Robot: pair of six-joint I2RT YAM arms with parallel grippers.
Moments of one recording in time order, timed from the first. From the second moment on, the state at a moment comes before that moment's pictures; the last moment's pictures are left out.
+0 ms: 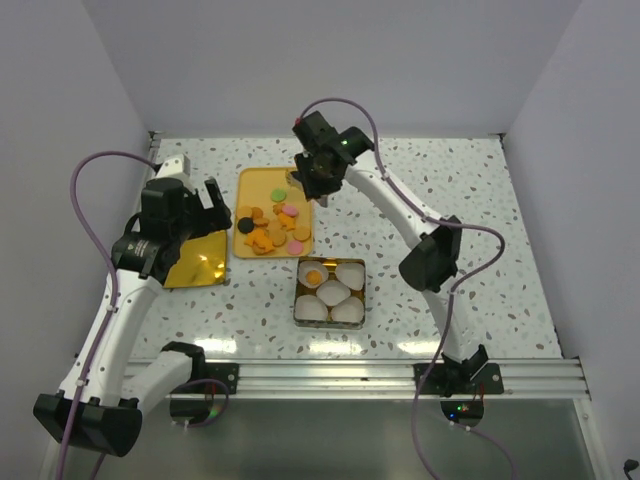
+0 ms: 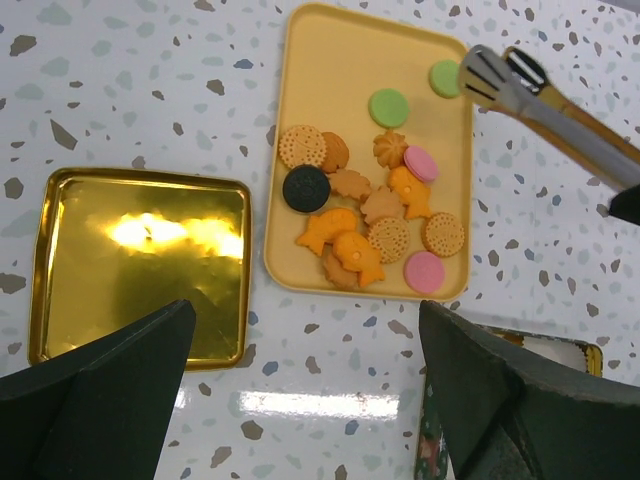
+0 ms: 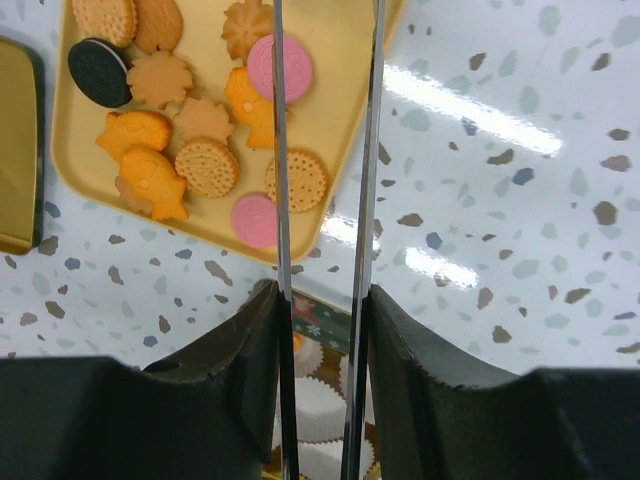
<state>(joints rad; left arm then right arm) -0.18 0.97 1.07 -0.68 -0.11 -0.37 0.72 2.29 2.49 -1.23 0.12 0.34</state>
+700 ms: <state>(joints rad) -0.18 1.06 1.05 -0.64 -0.04 -0.47 0.70 1.53 1.74 -1.26 0.14 0.33</state>
